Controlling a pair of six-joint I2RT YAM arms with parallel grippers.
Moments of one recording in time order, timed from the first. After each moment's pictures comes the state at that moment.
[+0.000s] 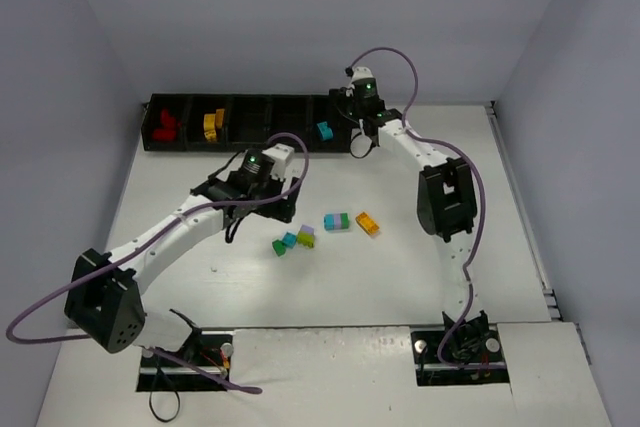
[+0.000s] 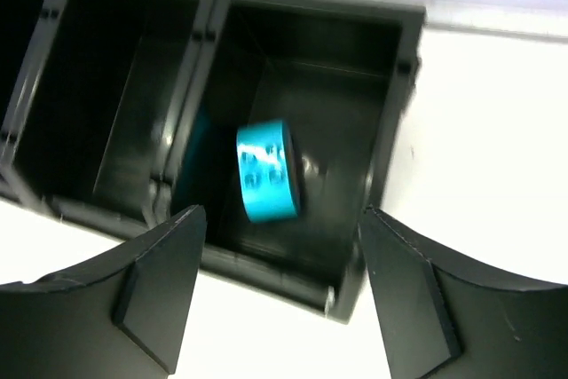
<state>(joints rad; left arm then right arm) -0.55 1.36 1.05 -0.53 -0.02 -0.20 0.38 2.33 2.01 -0.19 -0.01 0.25</state>
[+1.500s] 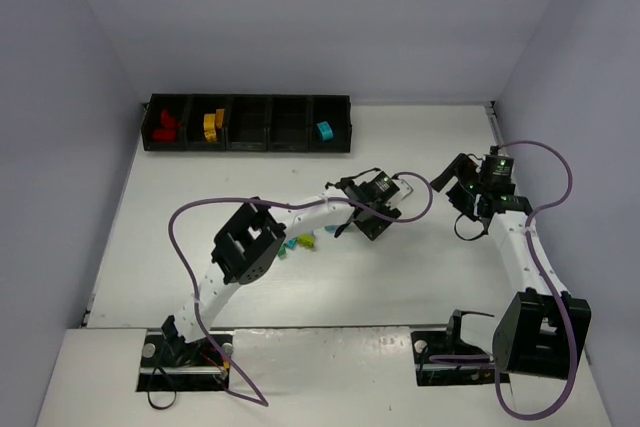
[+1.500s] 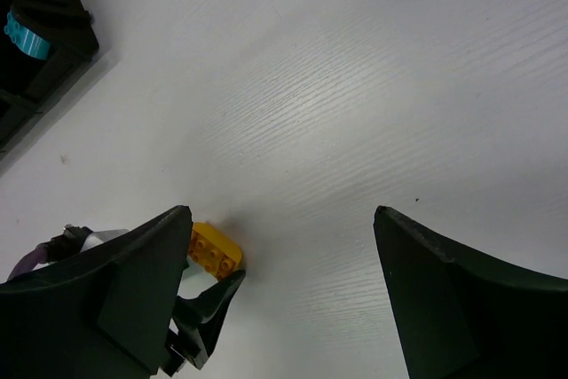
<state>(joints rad) -0.97 2.26 1.83 -0.60 -0.08 -0.04 -0.14 1.19 0.79 -0.38 -0.17 0.59</state>
